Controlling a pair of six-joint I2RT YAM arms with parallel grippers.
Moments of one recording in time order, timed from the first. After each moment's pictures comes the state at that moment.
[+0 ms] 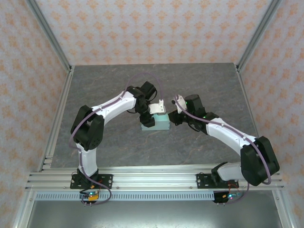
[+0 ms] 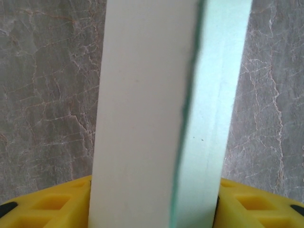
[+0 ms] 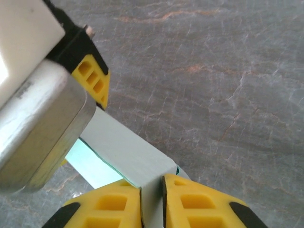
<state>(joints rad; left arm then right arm) -0.58 1.91 1.53 -0.95 0.29 0.71 0.49 1.33 0.78 -0.17 -0.31 0.07</state>
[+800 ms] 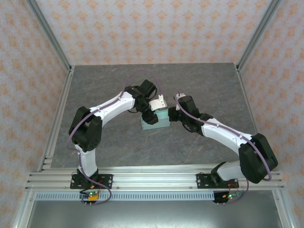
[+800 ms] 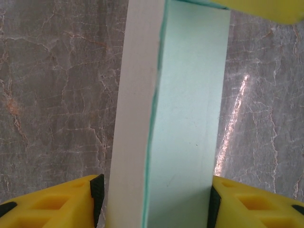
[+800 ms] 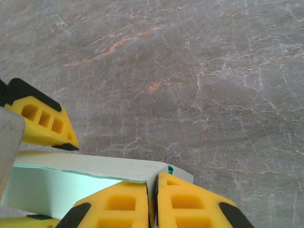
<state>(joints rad) -0.58 1.90 1.52 -0.86 0.31 0.55 0.59 1.36 0.80 -0.11 0.00 0.44</state>
